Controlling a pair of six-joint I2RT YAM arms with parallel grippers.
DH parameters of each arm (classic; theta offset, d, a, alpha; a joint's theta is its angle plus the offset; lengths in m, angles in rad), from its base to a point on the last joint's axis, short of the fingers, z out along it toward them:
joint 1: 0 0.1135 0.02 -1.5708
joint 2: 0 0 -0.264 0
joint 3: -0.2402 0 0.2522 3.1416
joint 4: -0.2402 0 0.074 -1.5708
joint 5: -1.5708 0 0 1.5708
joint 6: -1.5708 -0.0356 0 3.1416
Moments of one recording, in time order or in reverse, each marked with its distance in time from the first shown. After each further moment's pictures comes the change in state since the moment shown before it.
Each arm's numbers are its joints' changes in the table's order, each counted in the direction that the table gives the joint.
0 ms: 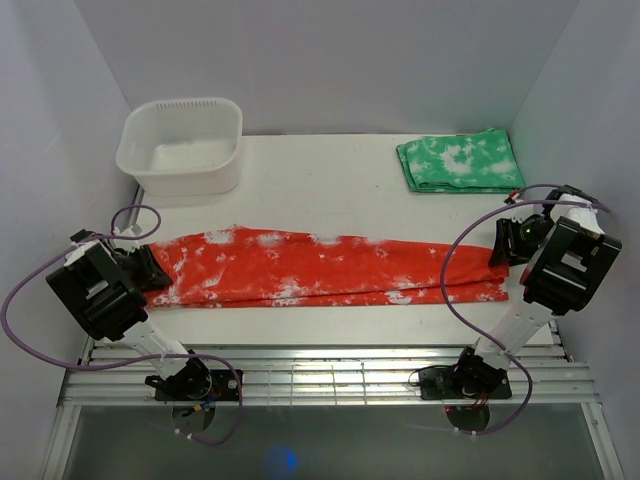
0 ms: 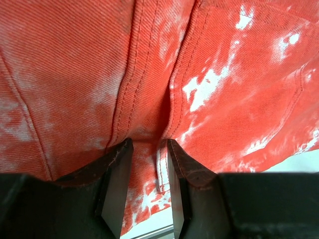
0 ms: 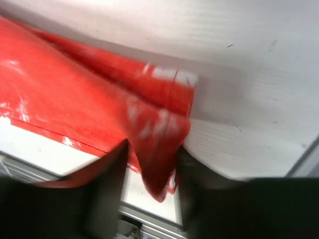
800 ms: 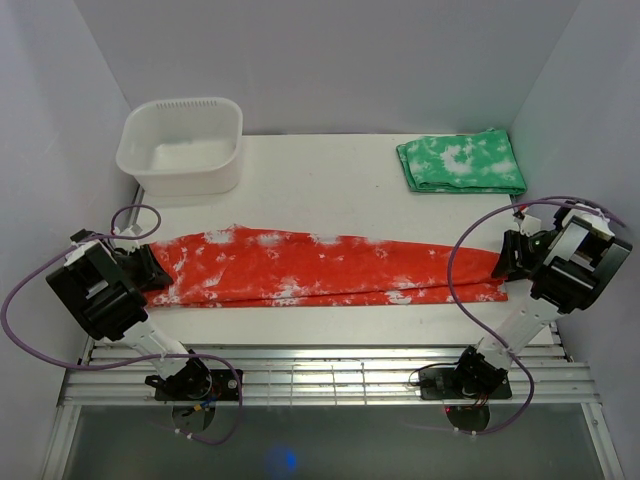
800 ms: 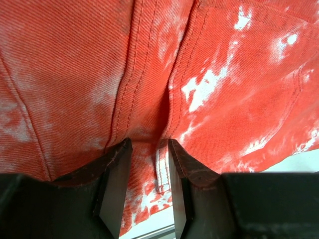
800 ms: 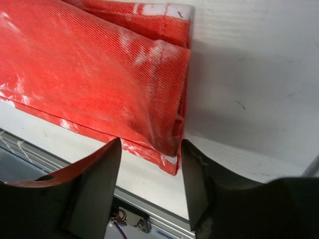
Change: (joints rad) left arm 0.000 0.000 0.001 0.002 -0.012 0.007; right arm -0.101 0.047 0.010 -0.051 0.026 0.051
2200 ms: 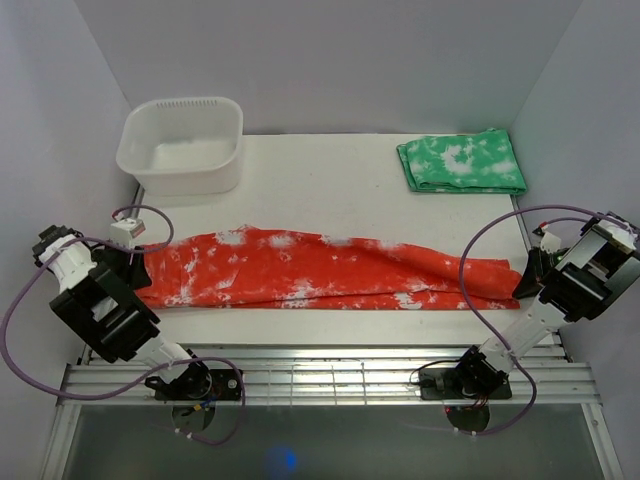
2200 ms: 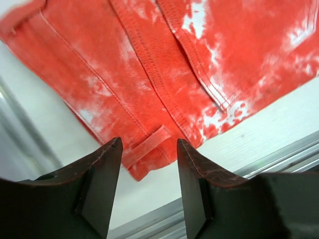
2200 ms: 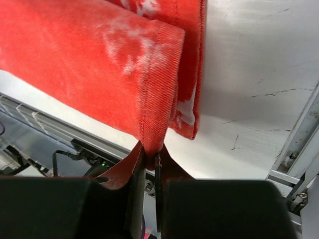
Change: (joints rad) left arm 0.094 -0.128 -0.138 -0.315 -0.053 -0.764; right arm -0.160 0.003 -0.015 -0.185 -0.039 0.098
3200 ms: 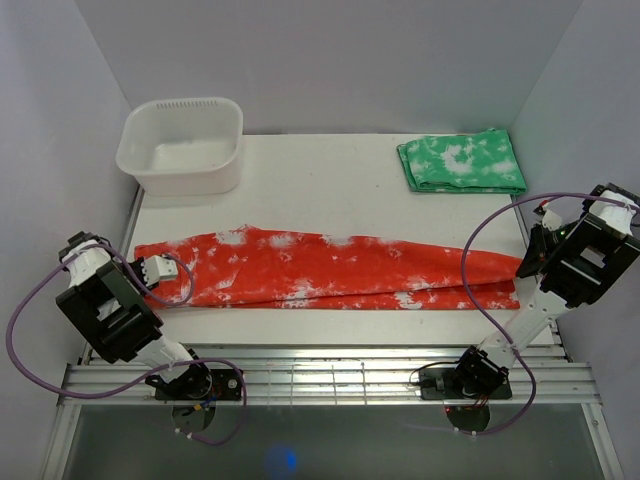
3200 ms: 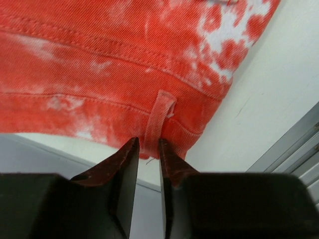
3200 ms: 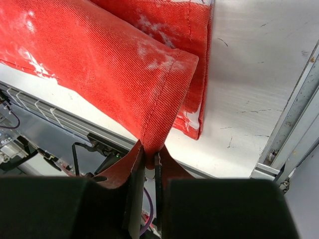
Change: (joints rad) left arm -0.088 -0.058 0.152 0.058 0.288 -0.829; right arm 0.085 0.136 -0.308 -0.189 0.008 -0.072
